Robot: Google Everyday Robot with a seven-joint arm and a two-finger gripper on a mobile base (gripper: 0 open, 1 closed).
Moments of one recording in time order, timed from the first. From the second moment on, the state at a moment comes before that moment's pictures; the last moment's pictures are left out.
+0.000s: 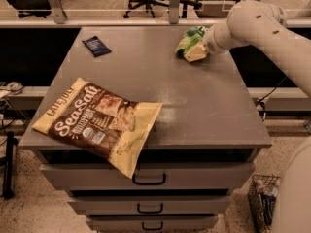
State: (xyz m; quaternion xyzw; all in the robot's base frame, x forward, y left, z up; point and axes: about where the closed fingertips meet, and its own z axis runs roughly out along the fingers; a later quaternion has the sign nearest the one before) arm 0.801 -0.168 0.859 -0.38 0.82 -0.02 0.43
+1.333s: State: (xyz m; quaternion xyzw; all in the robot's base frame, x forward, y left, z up) arm 0.704 -0.153 0.935 -0.45 0.77 0.01 0.46
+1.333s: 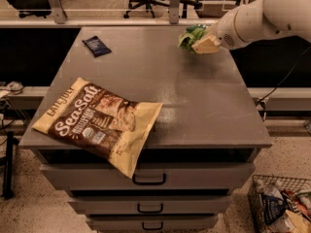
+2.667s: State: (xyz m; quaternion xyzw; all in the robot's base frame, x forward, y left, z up) arm 0.600 -0.140 0.946 -0.58 0.68 0.17 0.43
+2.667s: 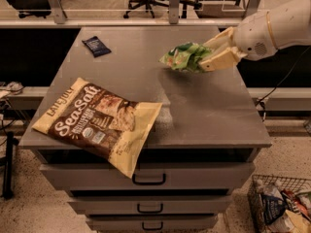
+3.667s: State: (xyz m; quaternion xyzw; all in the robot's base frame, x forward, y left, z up) arm 0.552 -0.077 0.909 -0.69 0.55 0.21 0.42
